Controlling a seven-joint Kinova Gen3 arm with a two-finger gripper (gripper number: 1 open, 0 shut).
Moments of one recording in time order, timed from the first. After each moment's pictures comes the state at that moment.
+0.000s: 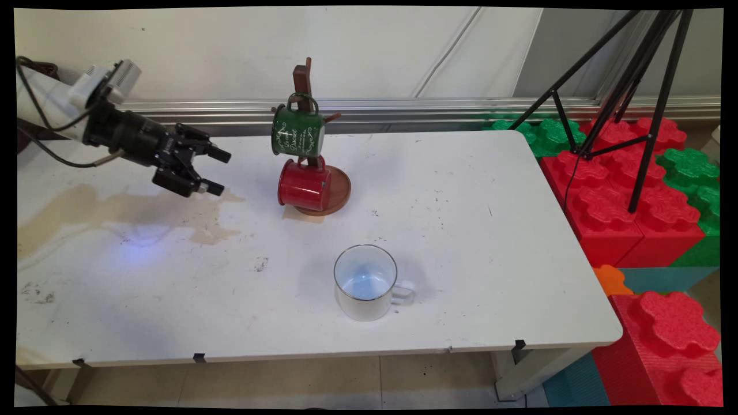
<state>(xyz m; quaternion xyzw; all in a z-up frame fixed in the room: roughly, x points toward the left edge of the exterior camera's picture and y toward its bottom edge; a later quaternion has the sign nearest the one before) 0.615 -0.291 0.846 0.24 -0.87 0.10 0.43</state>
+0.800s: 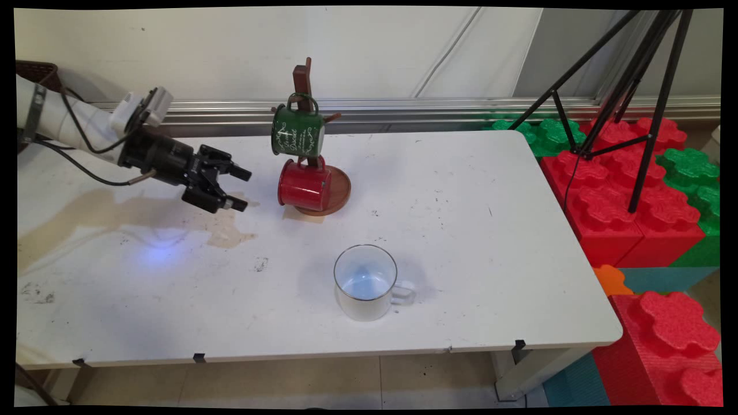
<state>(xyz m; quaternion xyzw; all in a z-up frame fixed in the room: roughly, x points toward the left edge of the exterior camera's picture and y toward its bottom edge) 0.593 -0.305 0.800 0.26 -0.86 0.08 0.44</state>
